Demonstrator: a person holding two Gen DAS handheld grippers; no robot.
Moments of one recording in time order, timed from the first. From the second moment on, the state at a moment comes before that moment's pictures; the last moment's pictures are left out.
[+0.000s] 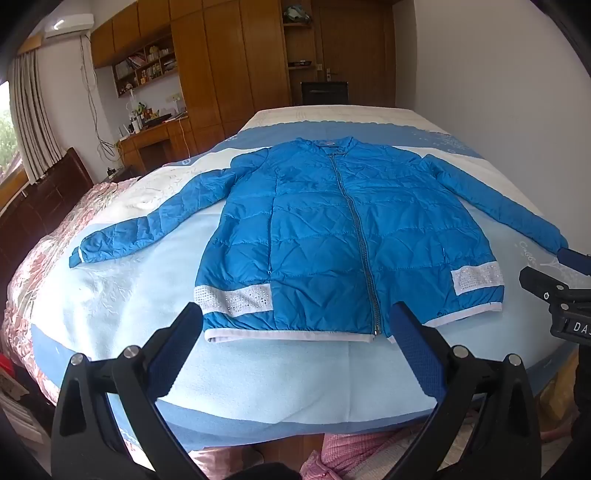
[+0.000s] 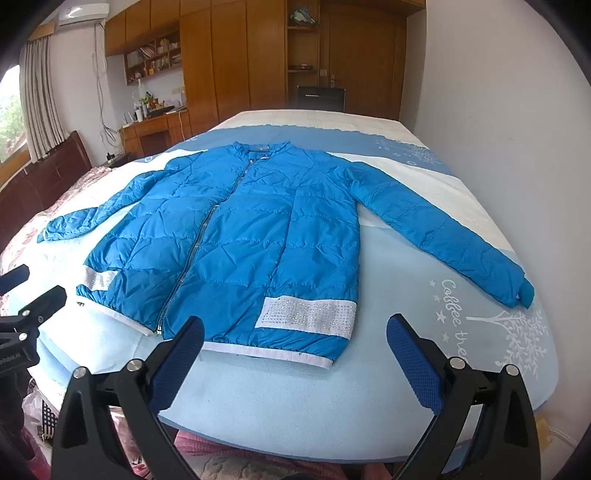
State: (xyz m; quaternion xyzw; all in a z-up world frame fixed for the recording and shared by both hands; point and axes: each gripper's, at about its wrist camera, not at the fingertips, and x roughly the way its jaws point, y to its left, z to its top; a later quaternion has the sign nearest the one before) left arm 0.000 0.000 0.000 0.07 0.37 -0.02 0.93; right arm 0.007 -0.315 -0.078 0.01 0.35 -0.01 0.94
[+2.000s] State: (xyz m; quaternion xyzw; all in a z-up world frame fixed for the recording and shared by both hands) left arm -0.001 0.000 0.002 0.07 0.37 -0.02 0.93; right arm 0.008 -0.316 -0.075 0.01 0.35 -0.01 0.94
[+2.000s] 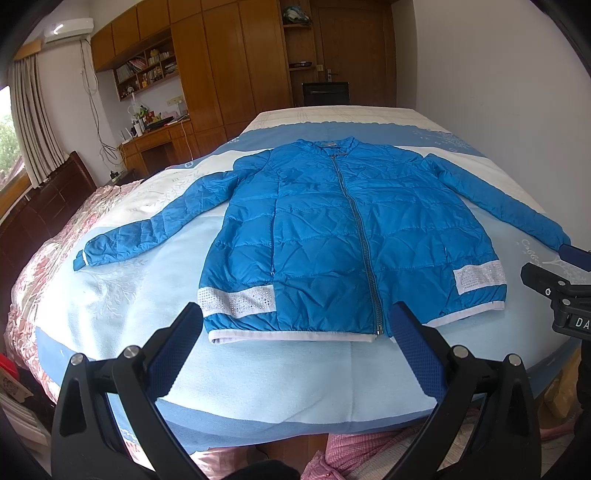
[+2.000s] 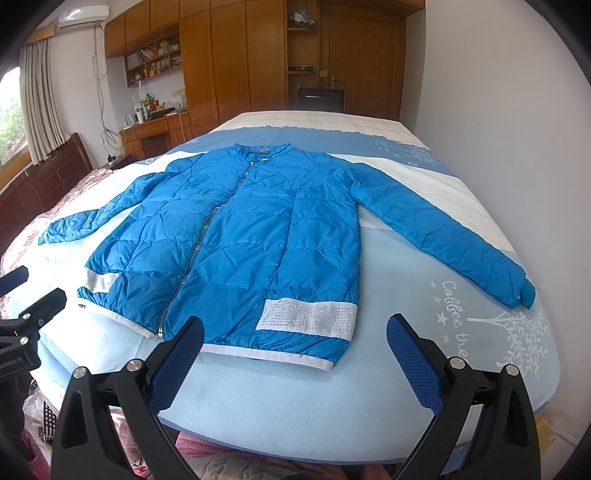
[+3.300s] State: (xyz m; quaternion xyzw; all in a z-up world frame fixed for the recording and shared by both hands) left arm 0.071 -0.025 -0.011 0.08 0.41 -0.07 0.91; right arm 0.072 -0.388 -0.104 0.09 0.39 -0.02 0.92
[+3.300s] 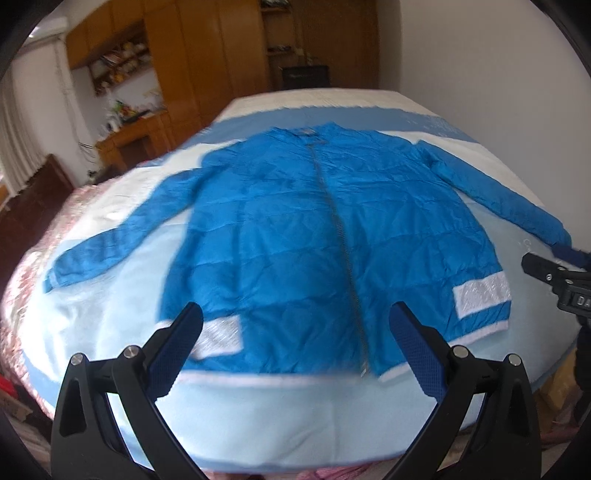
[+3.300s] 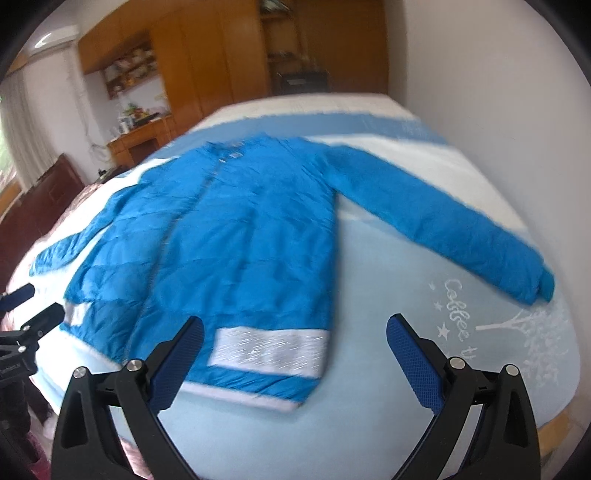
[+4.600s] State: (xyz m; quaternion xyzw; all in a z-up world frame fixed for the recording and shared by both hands) left arm 0.404 -0.230 -0.117 -0.01 0.56 -0.23 0.80; right arm 0.138 -0.724 -0.182 0.41 0.42 -0.15 0.79
